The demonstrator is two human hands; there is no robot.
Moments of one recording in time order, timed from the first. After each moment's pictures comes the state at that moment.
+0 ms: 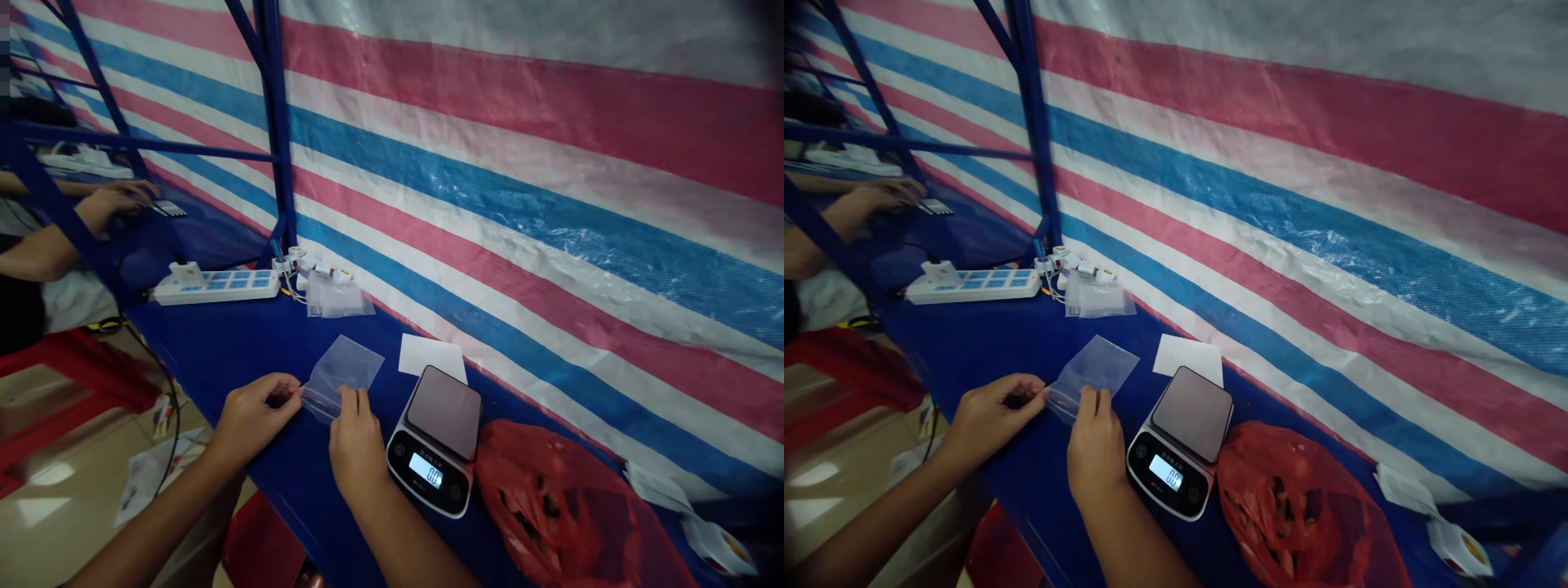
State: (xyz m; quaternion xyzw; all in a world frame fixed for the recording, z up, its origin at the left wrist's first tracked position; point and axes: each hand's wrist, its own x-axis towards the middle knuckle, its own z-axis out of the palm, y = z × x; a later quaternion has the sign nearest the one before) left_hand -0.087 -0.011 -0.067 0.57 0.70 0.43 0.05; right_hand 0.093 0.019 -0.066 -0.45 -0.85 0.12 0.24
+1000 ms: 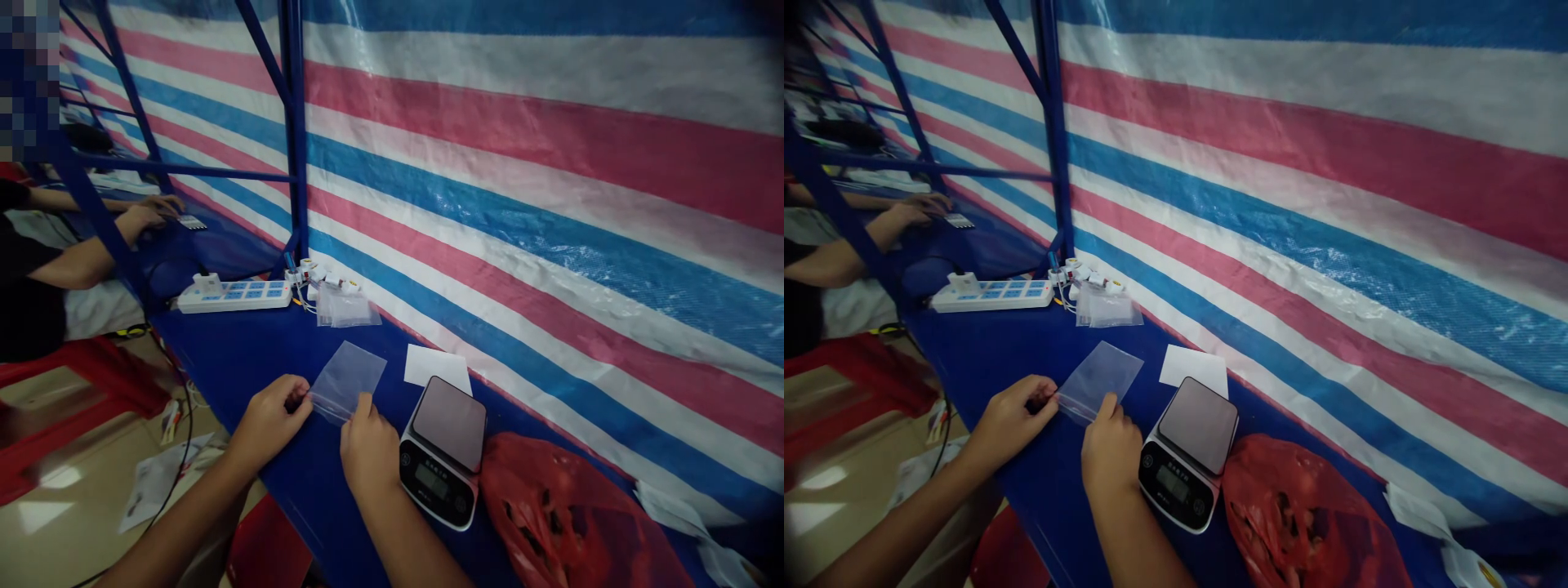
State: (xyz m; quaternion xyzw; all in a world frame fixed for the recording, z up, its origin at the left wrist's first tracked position) left_hand -0.086 -0.007 -0.065 0.59 0.69 0.41 0.03; right_hand 0.092 0.023 -0.057 -0.53 -0.84 0.04 0.12
